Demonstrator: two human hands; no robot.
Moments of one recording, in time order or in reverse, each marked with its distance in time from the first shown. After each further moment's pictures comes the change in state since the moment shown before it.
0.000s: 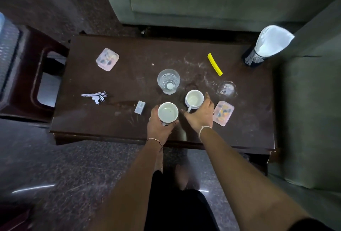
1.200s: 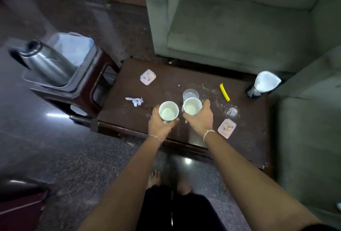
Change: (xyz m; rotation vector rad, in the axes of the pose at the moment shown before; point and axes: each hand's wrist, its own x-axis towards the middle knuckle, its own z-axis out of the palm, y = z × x) left_hand -0.103 0.080 -0.133 -0.198 0.198 0.069; right_hand -0.142 -0.133 -0.067 0.184 -0.091 -0.232
